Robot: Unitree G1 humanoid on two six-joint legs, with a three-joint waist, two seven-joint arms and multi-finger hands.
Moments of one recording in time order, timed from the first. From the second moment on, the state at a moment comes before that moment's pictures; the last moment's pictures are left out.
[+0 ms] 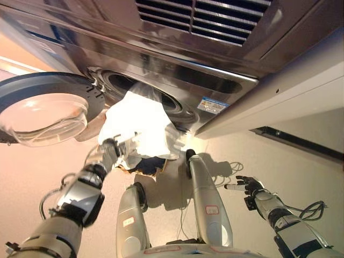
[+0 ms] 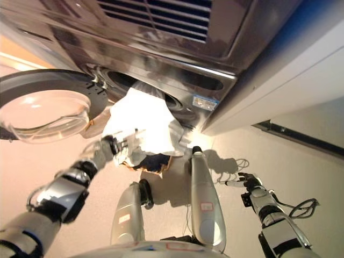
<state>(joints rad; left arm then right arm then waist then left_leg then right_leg) -0.64 0.34 -0.34 1.20 -0.80 0.19 0.21 -0.33 -0.44 0.33 1.19 0.19 0.10 -0.05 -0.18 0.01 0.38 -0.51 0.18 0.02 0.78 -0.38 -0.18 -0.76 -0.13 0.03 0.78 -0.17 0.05</state>
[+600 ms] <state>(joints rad) -0.18 0.23 -0.34 1.31 -0.07 0.20 0.11 -0.12 -0.37 0.35 1.25 -0.03 0.11 0.01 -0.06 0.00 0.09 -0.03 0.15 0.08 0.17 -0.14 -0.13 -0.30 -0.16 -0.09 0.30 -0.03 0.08</state>
